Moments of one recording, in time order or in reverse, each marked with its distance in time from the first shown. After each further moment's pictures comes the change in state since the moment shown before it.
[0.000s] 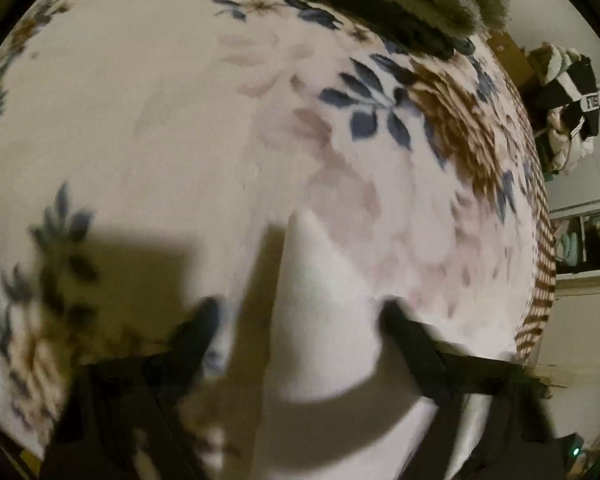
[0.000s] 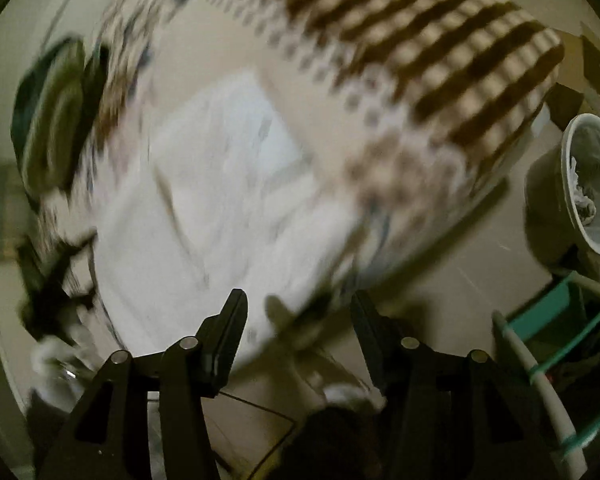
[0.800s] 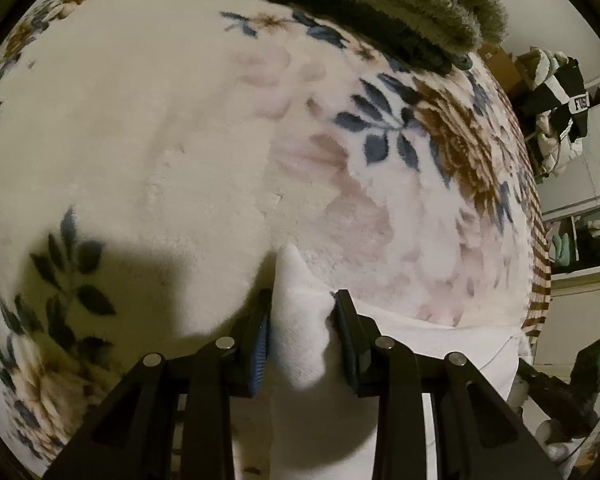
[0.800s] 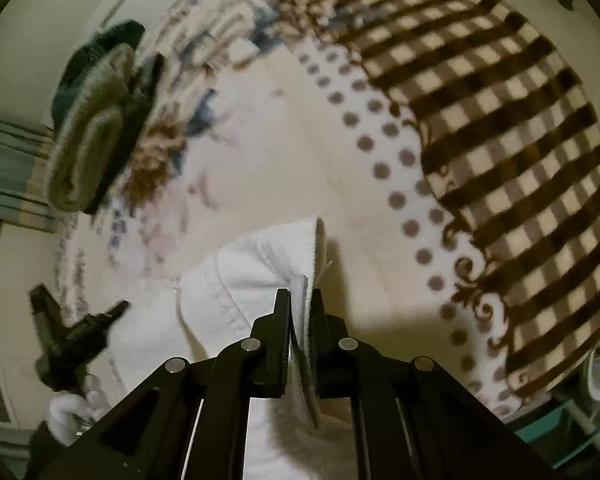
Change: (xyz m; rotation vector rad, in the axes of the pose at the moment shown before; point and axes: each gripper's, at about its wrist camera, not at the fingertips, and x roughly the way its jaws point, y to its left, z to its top) left arm -0.003 0.012 0.004 0.019 -0.036 -0.024; right arm 0.061 0.088 0.112 -0.257 -0.047 -0.001
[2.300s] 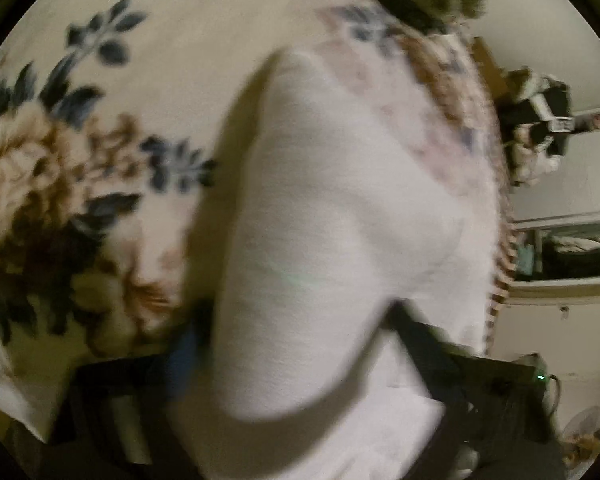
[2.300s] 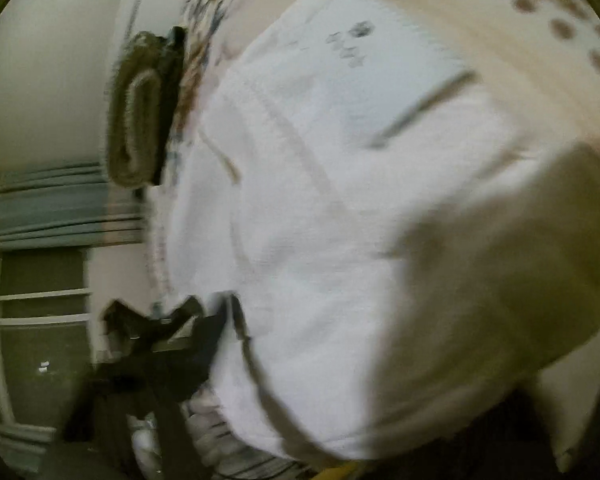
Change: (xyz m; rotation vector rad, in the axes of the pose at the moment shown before) left arm -0.014 0.000 -0.103 -0.100 0.051 -0.169; right arm 0.046 -0.005 -0.126 0.199 0.086 0.410
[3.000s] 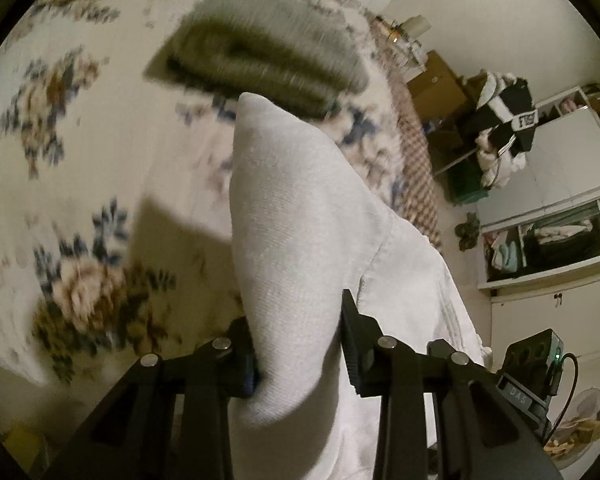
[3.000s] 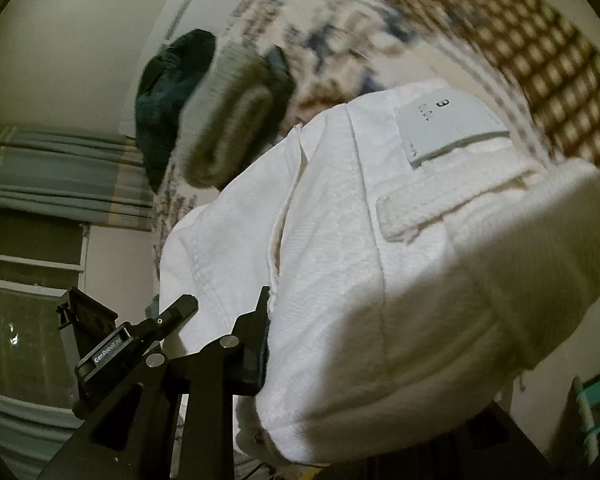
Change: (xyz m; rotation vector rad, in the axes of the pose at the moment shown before) left arm -0.157 -0.109 0.059 0.102 -0.111 -0.009; right arm -0.097 0.205 0.015 -0.188 -0.077 -0.039
